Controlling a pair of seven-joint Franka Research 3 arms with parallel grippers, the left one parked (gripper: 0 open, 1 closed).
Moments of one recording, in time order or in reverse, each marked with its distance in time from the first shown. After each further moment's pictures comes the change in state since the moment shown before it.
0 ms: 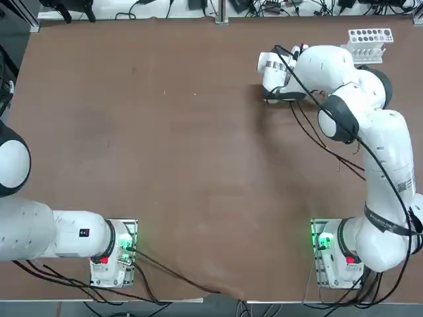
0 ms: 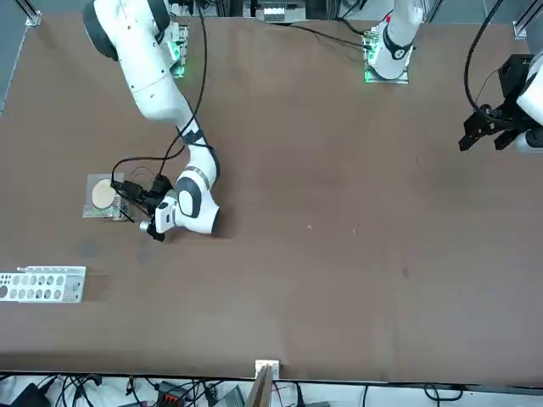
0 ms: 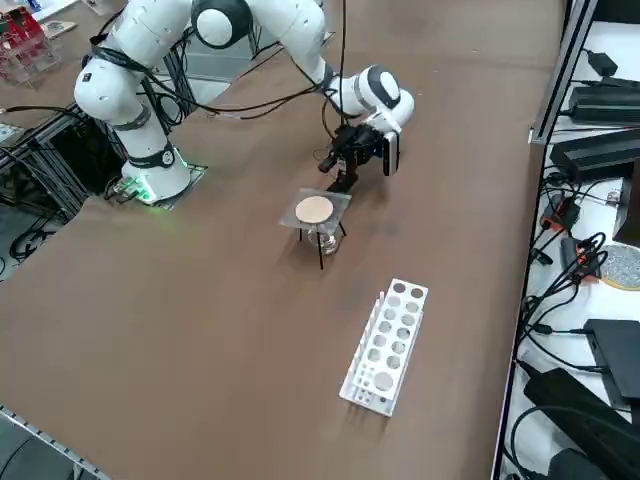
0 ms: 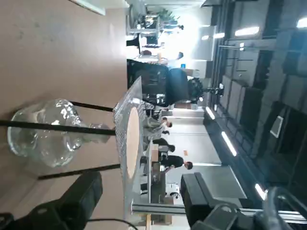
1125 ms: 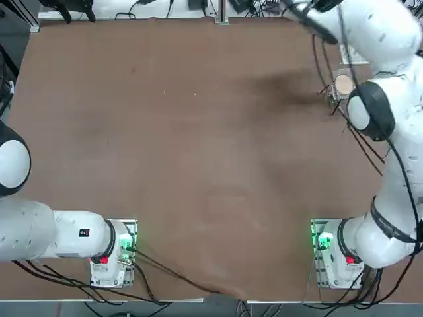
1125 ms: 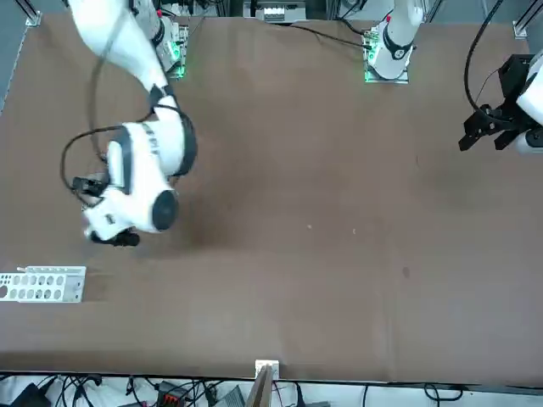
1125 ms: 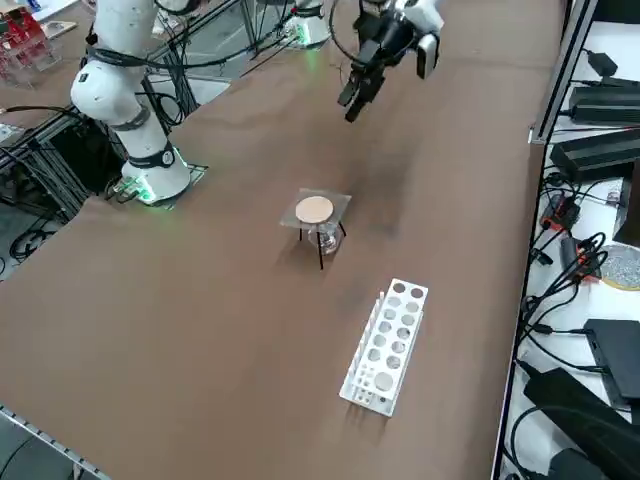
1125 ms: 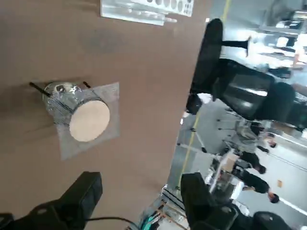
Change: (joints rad) arm -0.151 -0.297 -0.018 0.331 0.292 -0.001 -0.732
